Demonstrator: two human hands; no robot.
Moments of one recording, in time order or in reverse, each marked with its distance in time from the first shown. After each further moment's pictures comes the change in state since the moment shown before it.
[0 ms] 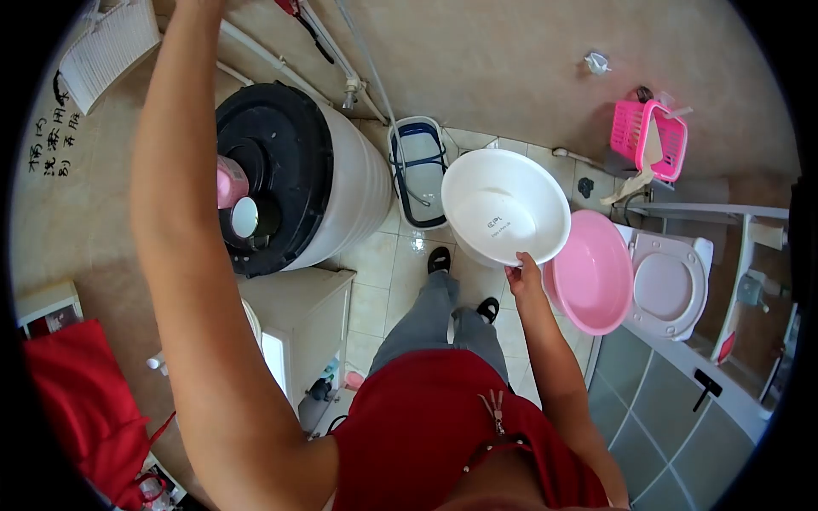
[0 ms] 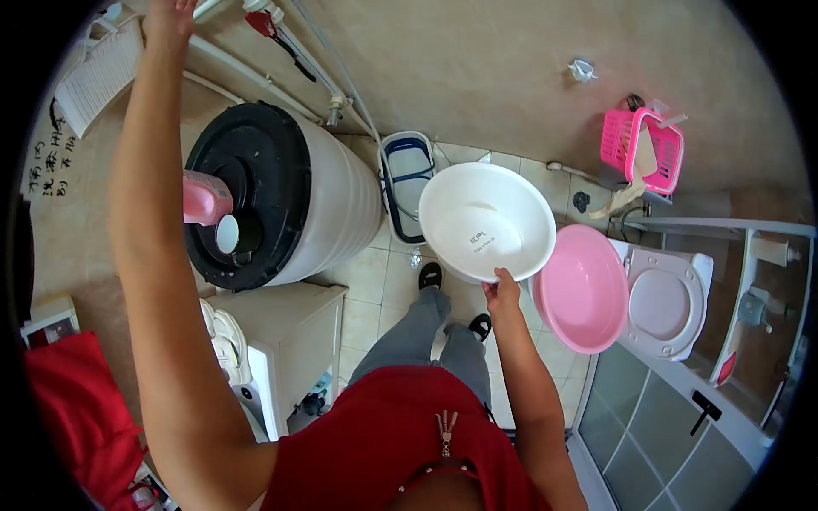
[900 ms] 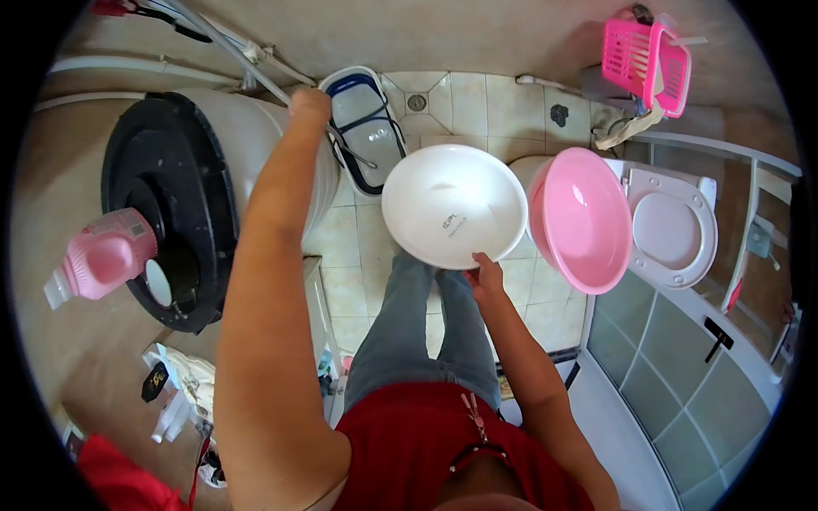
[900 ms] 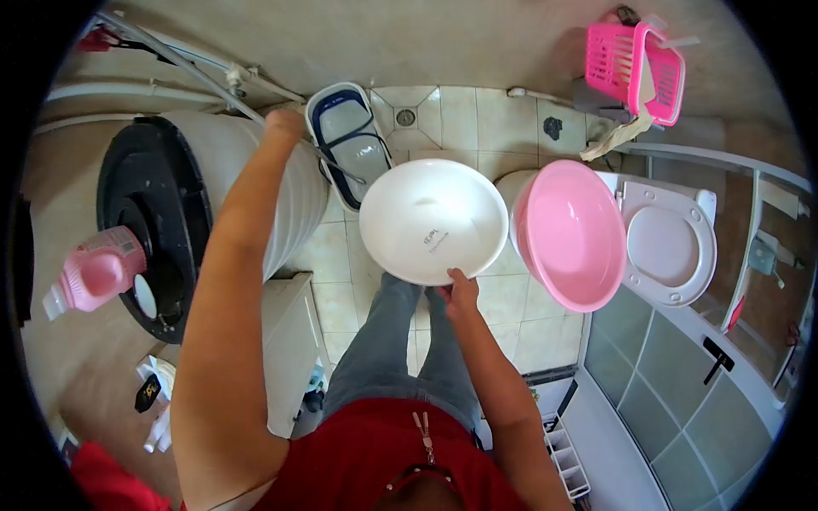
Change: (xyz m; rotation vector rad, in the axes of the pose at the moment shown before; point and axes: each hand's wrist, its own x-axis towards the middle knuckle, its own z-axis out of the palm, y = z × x) left_hand -0.349 -0.416 -0.115 2.153 -1.556 -0.281; right_hand 0.030 0.086 -0.027 -0.084 0.101 0.067
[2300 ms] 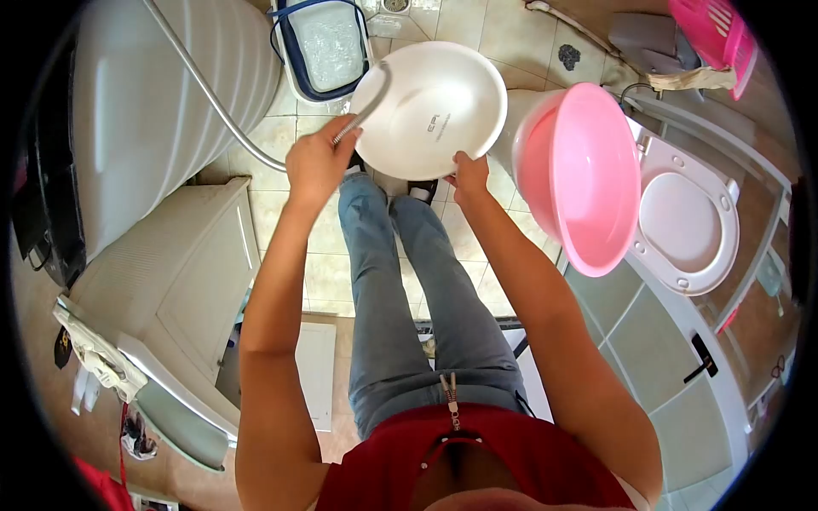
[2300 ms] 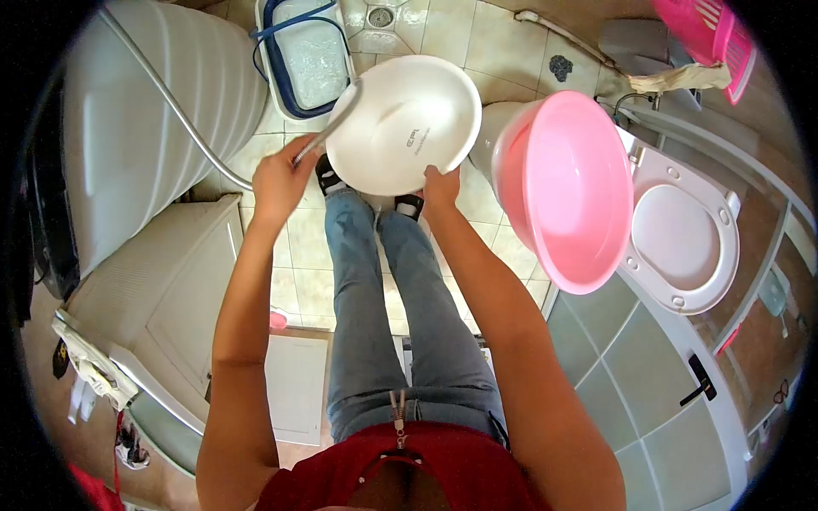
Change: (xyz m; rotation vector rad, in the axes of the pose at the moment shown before) left_hand -0.252 0.215 0.137 -1.131 0.311 -0.065; right_hand 0.176 0.006 -0.029 -0.389 -0.049 -0.250
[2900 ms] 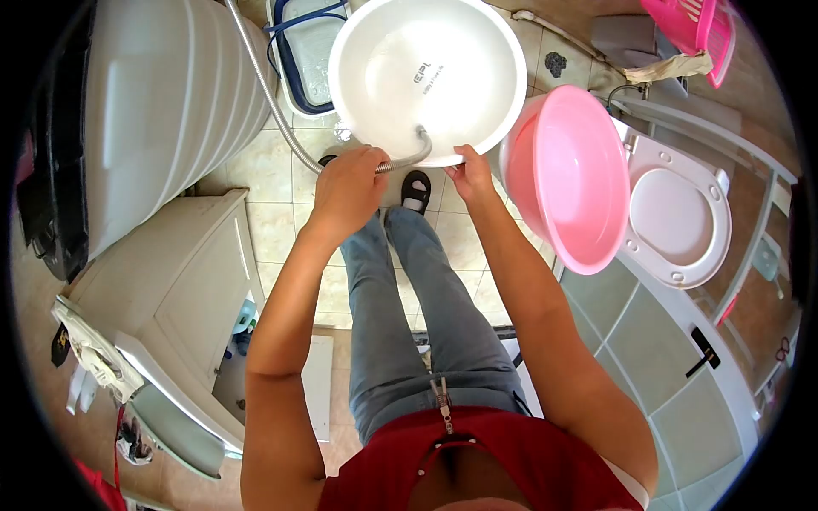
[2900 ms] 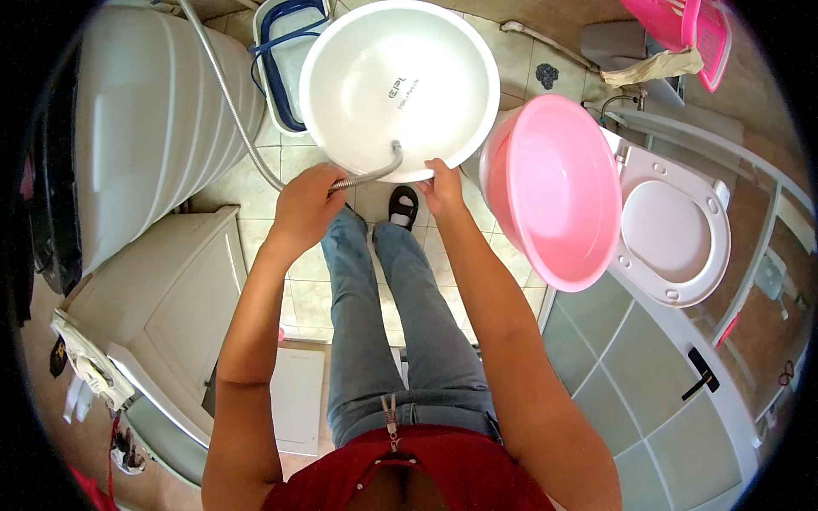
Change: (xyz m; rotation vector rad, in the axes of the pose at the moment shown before) left_hand -0.034 0.049 -0.005 -0.024 -0.147 0.316; right_hand 0.022 -0.014 -0.025 0.387 -0.289 0.037
